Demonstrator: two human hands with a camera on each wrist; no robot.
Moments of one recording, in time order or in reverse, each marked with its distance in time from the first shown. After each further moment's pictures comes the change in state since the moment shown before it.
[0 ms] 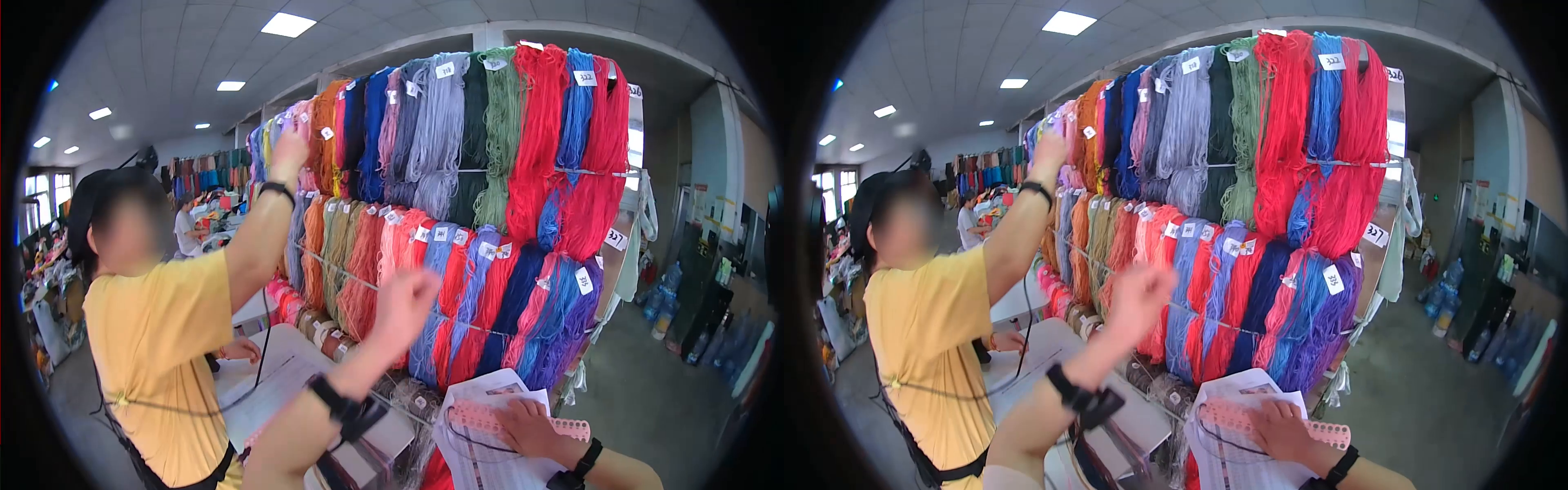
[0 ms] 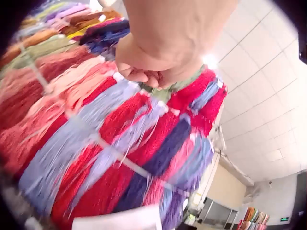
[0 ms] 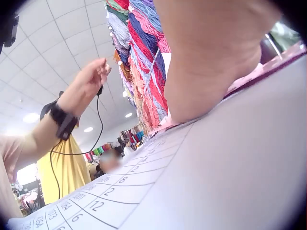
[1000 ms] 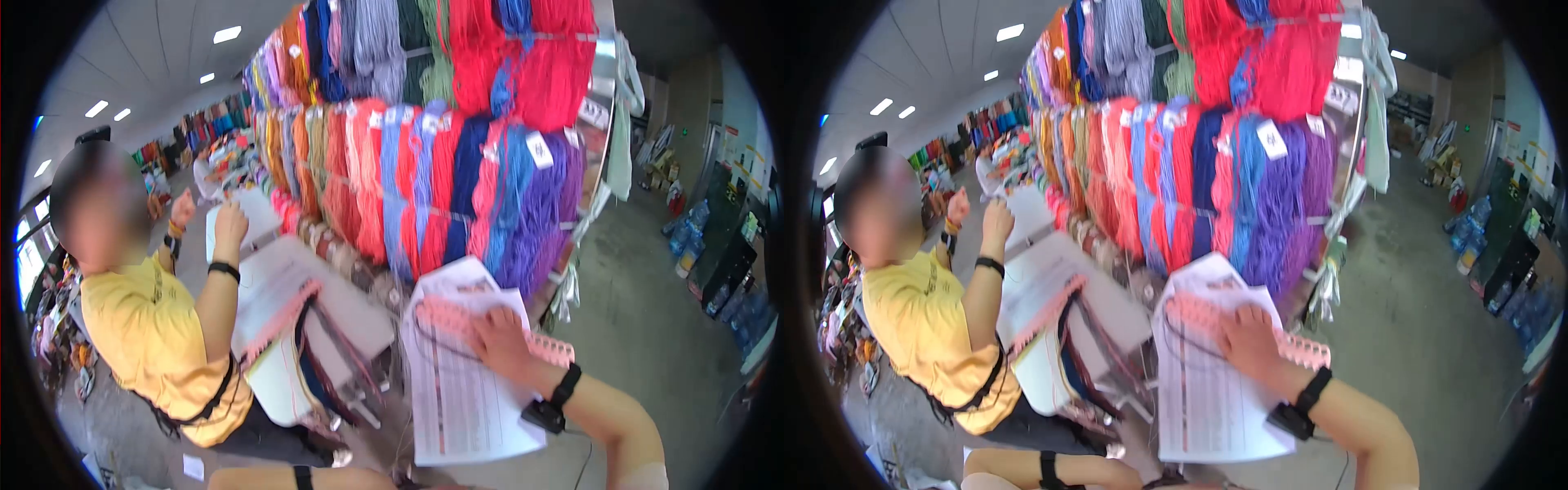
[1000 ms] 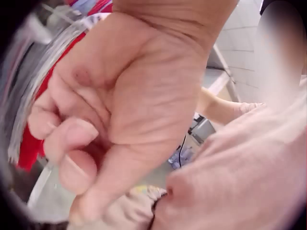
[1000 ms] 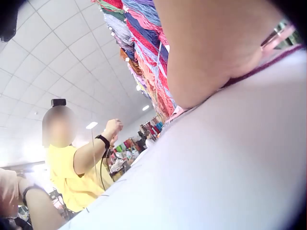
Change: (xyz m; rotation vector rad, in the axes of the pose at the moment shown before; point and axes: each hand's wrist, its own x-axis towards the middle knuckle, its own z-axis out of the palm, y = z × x) left_hand -0.339 0.158 -0.029 0.017 -1.808 -0.043; right_hand -0.007 0.010 0.015 0.277 0.214 0.059
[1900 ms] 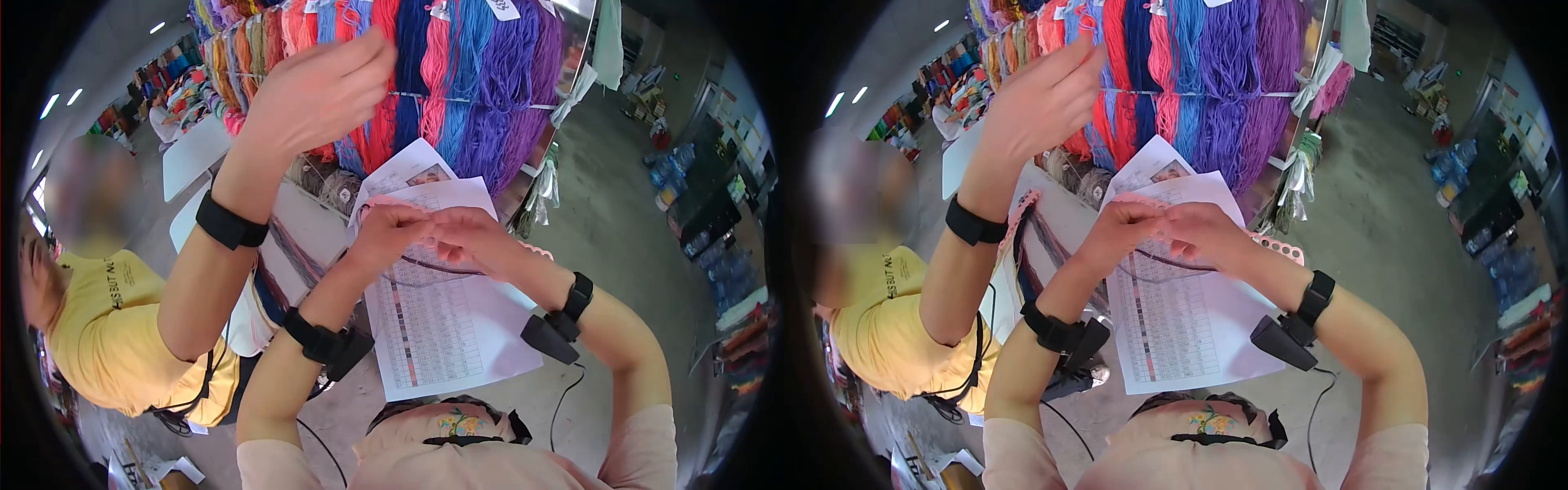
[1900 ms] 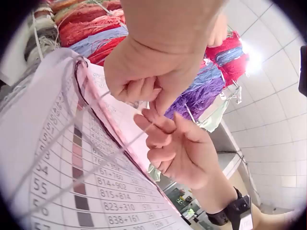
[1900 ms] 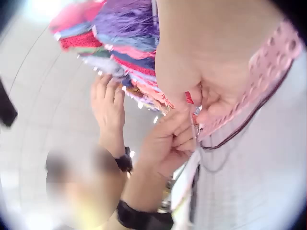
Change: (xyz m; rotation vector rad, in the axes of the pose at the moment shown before) left_hand 0.087 -0.068 -0.178 -1.114 1.025 -0.118; right_hand 0.015 0.005 -0.035 1.571 -0.435 0.583
